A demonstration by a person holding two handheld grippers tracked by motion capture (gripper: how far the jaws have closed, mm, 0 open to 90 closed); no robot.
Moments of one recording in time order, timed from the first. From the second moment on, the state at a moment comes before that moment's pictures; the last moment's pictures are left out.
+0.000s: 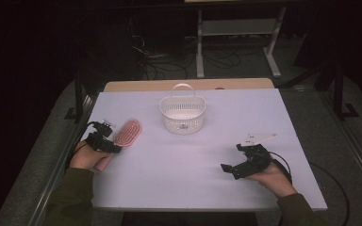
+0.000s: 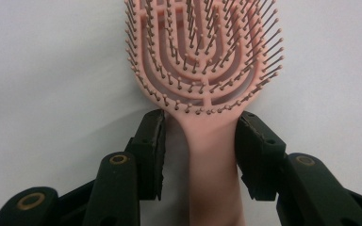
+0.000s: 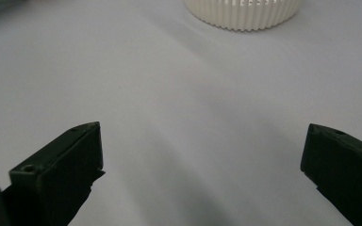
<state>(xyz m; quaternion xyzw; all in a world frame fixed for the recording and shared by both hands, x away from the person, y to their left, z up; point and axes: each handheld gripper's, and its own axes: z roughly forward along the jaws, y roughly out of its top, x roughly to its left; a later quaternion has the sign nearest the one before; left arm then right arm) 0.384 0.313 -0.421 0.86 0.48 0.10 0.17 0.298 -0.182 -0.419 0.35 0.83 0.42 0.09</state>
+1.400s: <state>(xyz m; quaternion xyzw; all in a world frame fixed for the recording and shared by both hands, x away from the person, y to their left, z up) 0.381 0.315 -0.417 0.85 0.48 0.10 0.19 0.297 -0.183 -0.420 0.34 0.83 0.42 0.09</state>
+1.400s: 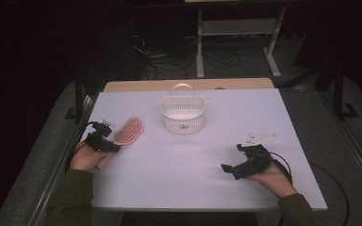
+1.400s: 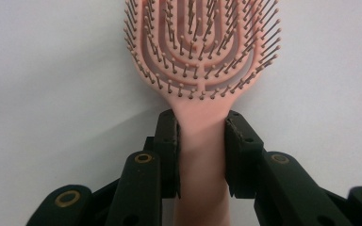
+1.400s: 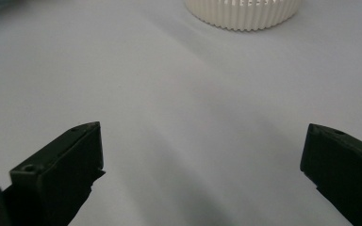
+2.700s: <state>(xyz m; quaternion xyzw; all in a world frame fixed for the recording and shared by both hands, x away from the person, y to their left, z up) 0.353 0.294 -0.375 0.84 0.40 0.12 0.36 0.297 -0.184 -0.420 0.35 0.83 0.43 0.09</state>
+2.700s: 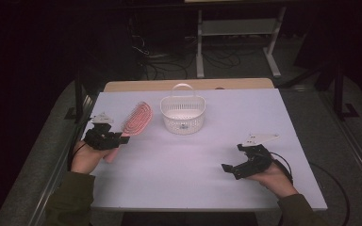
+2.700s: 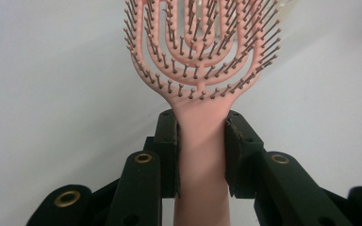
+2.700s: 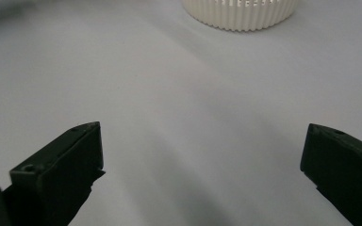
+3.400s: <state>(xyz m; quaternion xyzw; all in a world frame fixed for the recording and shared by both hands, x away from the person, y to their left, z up) 0.340 0.267 -0.369 0.84 0.34 0.12 0.41 0.297 -0.185 -0.420 0.35 0.83 0.43 0.09</state>
